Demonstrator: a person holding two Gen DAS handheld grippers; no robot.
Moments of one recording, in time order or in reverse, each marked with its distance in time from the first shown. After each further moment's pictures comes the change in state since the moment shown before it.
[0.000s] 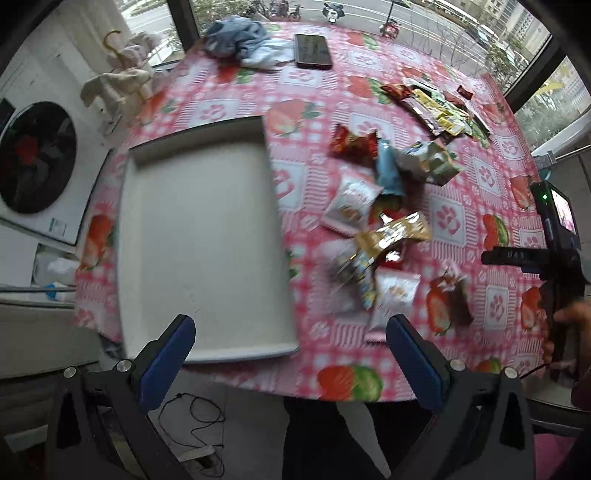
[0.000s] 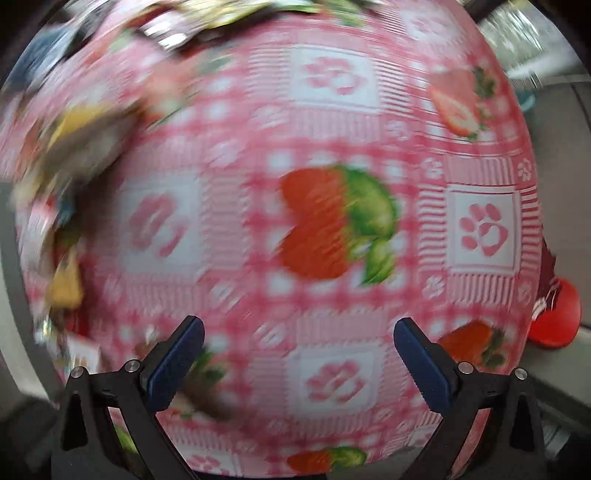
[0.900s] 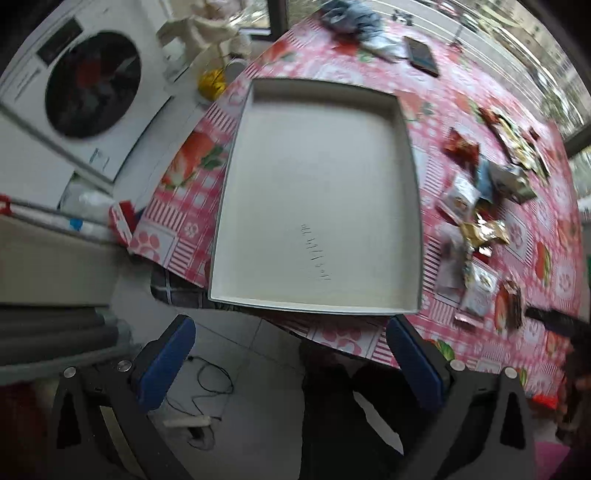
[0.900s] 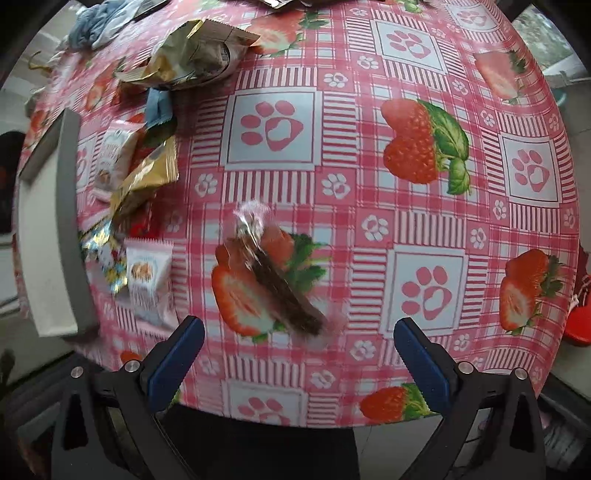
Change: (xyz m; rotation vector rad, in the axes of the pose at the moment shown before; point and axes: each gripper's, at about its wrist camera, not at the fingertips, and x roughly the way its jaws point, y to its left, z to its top) left arm 0.014 0.111 -0.048 -0.250 0.062 0.072; right arm -0.013 0.056 -0.108 -0.049 0.018 0.164
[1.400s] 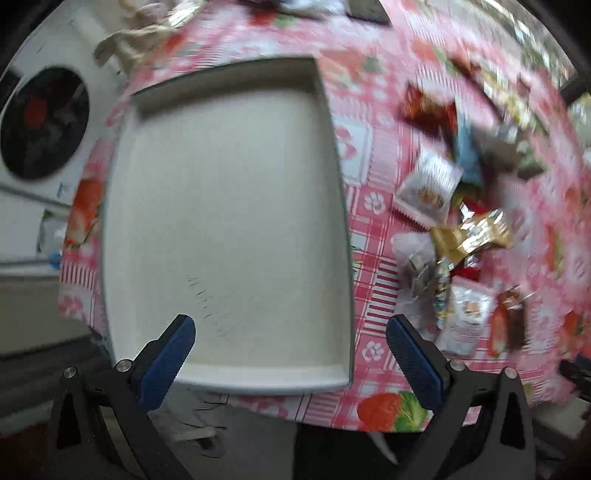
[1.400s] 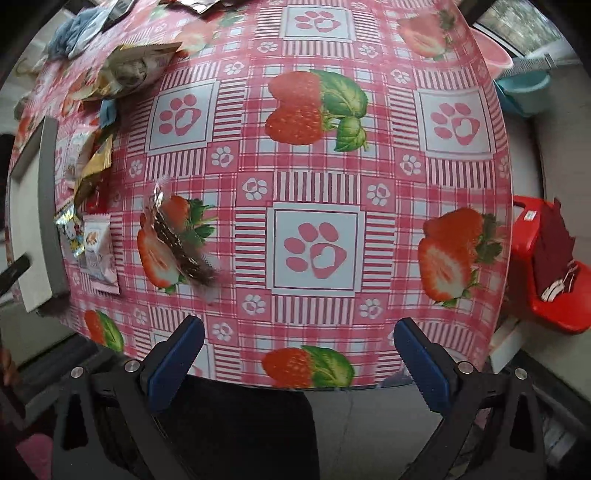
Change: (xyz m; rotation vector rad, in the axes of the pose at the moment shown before) left arm 0.067 -0.119 0.045 0.202 0.072 0.034; right arm -0.006 -0.061 -0.070 0.011 0.050 -0.047
